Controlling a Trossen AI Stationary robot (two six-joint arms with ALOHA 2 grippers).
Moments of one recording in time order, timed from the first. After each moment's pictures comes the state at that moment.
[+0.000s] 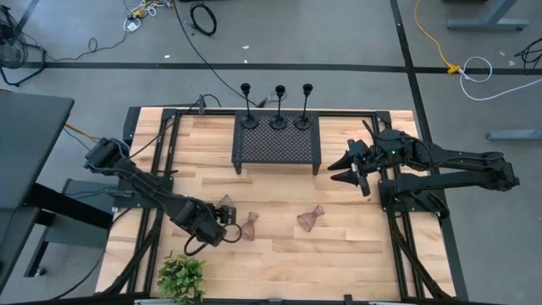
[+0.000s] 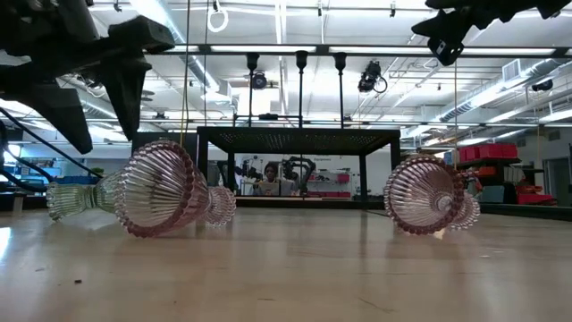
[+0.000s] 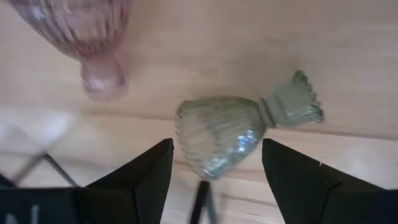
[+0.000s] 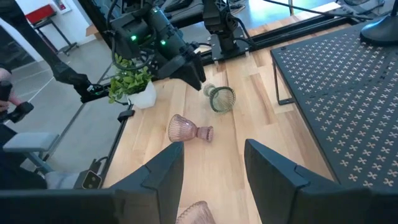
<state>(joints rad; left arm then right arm) -0.57 1.52 0.97 -0.87 -0.47 1.13 -0.13 0.73 0.71 -0.33 -0.30 0.26</state>
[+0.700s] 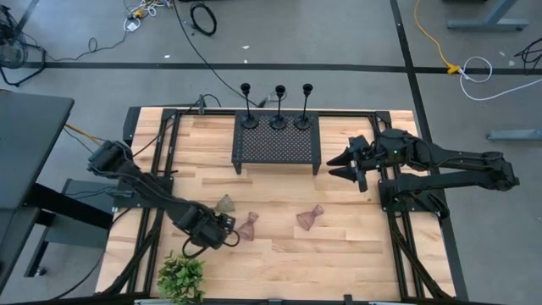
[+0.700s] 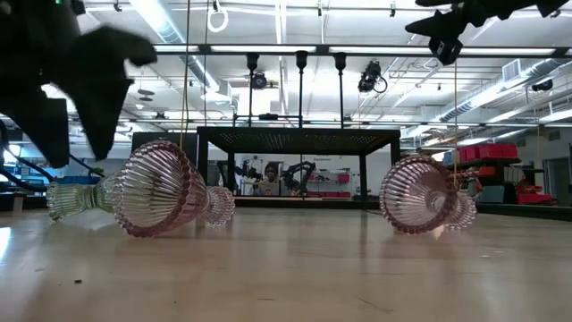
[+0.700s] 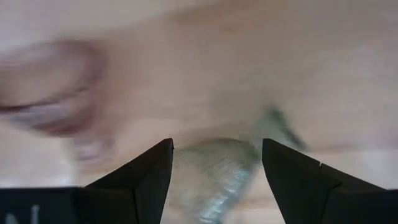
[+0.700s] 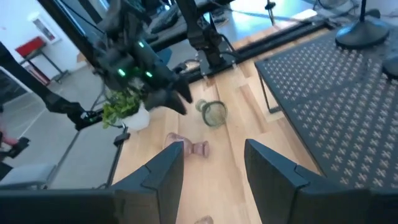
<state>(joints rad) -0.58 1.57 0.97 -0.88 -0.35 1.28 -0.13 0.73 0.71 -0.27 -0.22 0.36</state>
